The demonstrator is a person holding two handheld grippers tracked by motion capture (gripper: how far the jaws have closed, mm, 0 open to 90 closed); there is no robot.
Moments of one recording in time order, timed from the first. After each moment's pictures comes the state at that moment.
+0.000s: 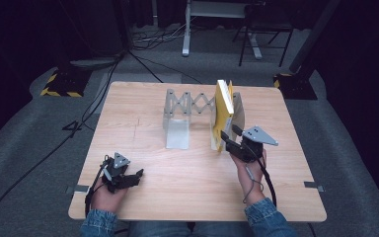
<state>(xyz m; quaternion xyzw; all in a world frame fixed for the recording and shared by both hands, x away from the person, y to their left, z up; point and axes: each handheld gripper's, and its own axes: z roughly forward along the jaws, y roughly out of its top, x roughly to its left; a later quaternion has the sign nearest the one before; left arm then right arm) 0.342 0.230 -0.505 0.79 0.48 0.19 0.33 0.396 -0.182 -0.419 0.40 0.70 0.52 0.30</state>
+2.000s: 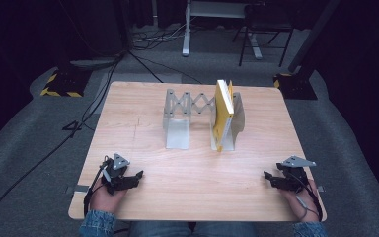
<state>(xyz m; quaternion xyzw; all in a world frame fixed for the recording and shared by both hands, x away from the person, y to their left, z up) 0.339 0.231 -0.505 0.79 0.47 0.18 0.34 0.357 -0.335 -0.495 0.44 0.81 0.32 0.22</state>
